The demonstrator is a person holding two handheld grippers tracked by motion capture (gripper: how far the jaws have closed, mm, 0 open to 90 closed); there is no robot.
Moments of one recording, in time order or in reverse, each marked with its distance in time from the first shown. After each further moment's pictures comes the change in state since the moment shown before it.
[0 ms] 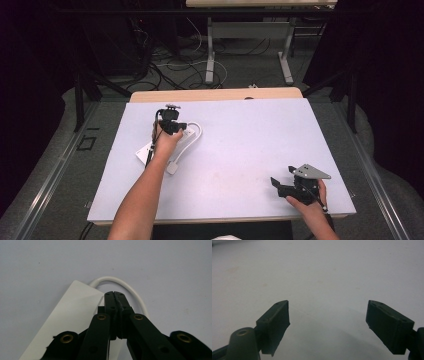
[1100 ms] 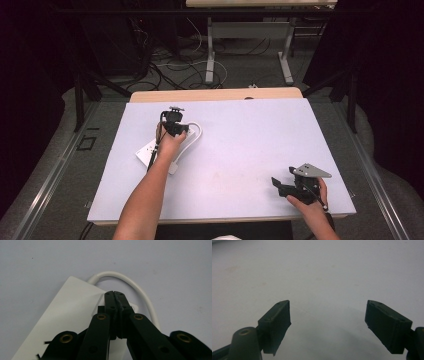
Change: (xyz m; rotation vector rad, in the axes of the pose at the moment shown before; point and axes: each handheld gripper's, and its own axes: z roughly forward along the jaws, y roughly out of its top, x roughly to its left) left arm -0.004 -0.003 0.015 0.013 0.021 0.004; right arm 0.000 0.002 -0.002 0.036 -0.006 0.039
